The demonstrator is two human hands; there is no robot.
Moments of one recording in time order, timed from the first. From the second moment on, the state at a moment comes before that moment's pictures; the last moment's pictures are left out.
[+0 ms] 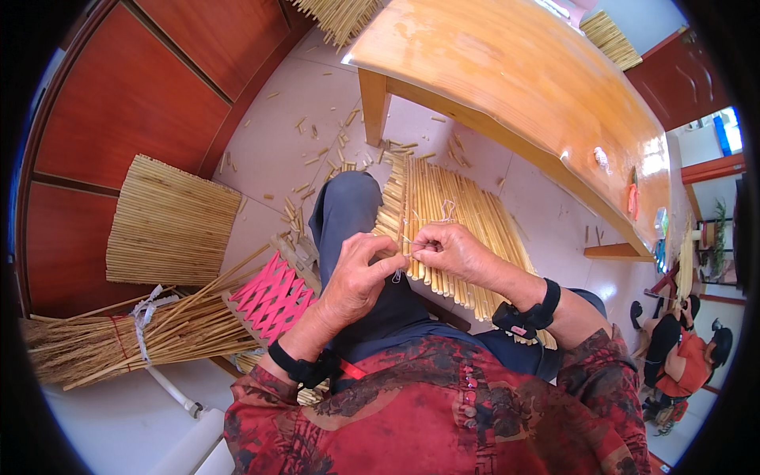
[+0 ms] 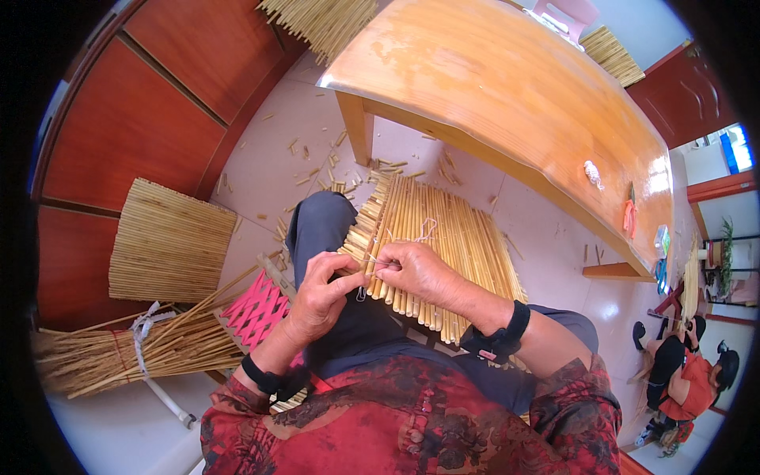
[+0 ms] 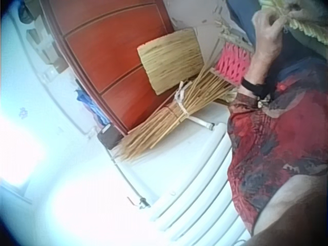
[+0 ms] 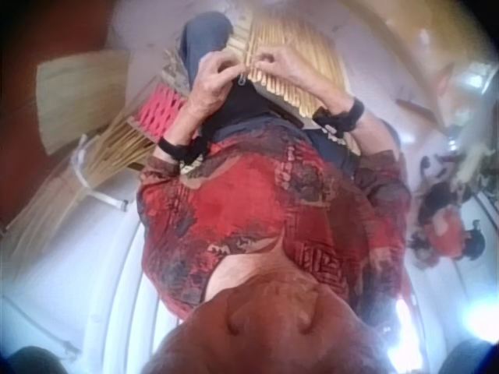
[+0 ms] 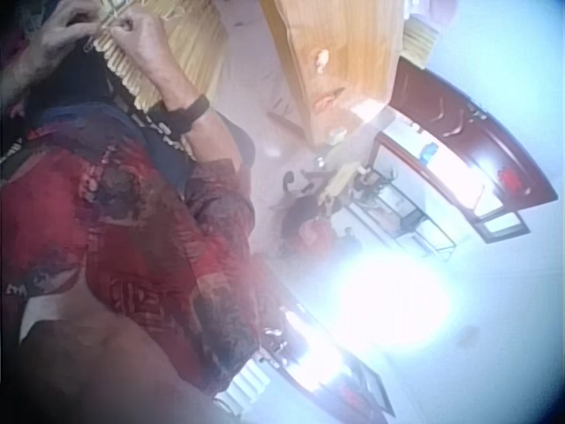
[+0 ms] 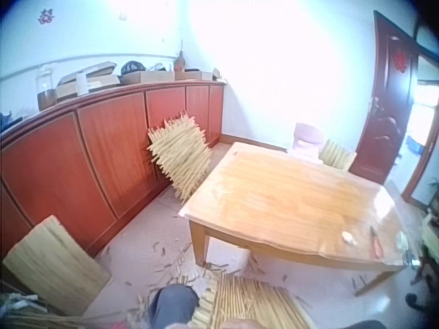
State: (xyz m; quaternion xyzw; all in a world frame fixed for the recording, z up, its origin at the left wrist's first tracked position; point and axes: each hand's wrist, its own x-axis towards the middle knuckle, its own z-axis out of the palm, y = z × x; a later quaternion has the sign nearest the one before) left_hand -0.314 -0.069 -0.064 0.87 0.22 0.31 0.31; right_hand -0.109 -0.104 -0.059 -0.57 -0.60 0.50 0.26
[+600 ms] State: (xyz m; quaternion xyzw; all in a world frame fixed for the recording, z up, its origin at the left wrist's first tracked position) left_hand -0.315 -0.074 -0.072 0.86 0.25 0.33 0.29; right_hand -0.103 -0.095 -0.056 -0.51 -0.73 0.38 0.25
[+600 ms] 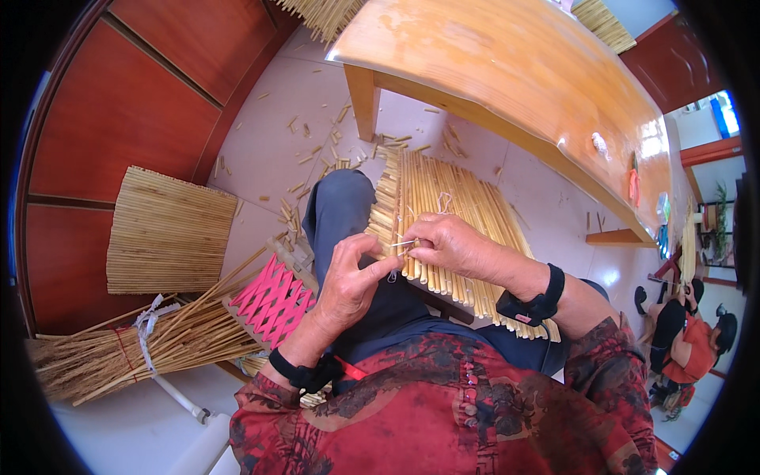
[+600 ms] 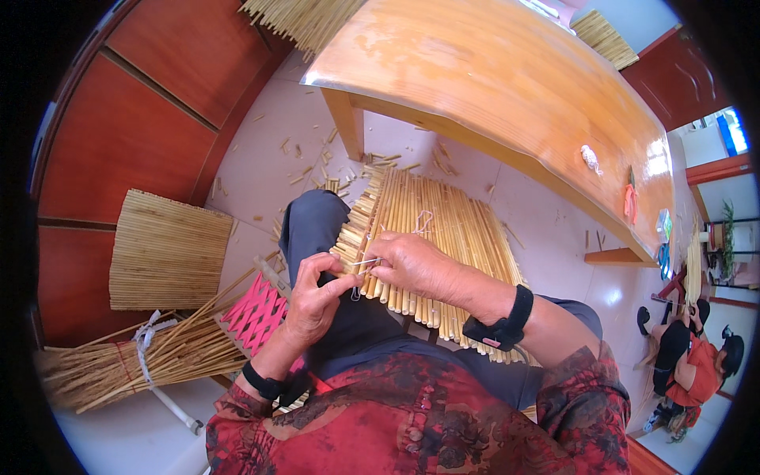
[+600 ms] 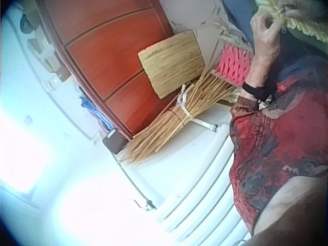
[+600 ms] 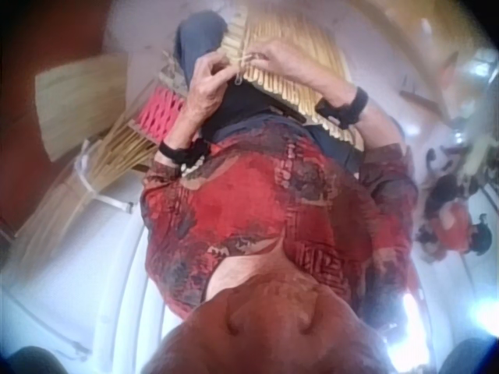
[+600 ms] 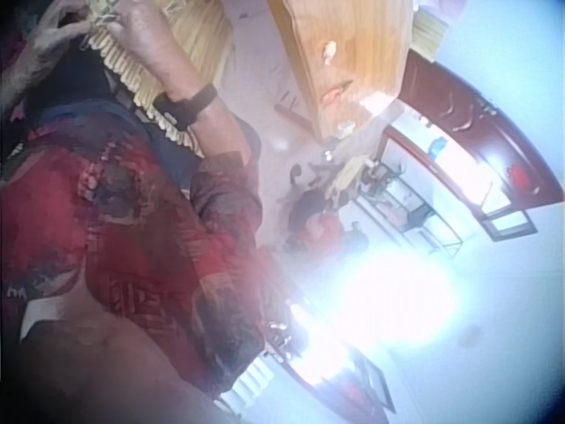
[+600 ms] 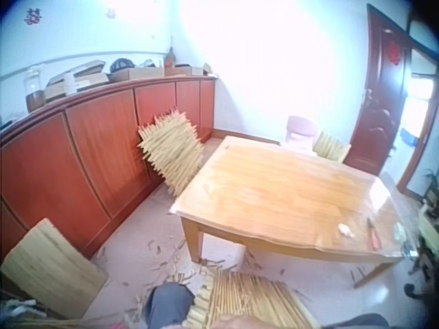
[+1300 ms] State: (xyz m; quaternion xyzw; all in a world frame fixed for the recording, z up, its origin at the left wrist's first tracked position) left_hand -0.312 -0.070 -0.070 0.87 0.24 0.31 0.29; right_hand -0.106 -0.083 -0.031 -0.47 -0.25 0.73 0.42
